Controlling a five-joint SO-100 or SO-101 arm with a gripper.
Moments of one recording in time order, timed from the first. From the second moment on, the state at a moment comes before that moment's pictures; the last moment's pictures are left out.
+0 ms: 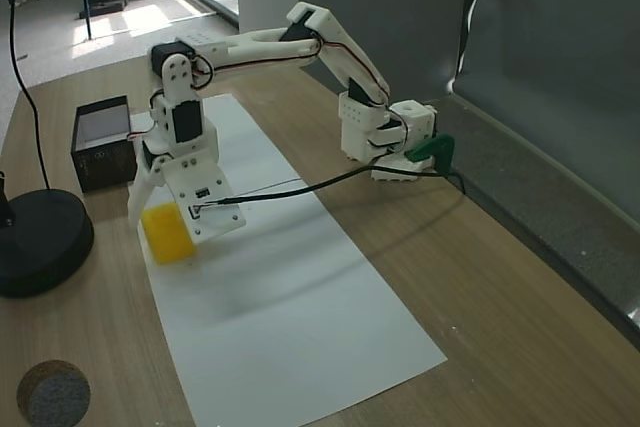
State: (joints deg) arm -9.8 51.4 42.1 93.2 4.7
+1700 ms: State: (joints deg) arm 27.5 43.5 11.2 79.4 -4.6
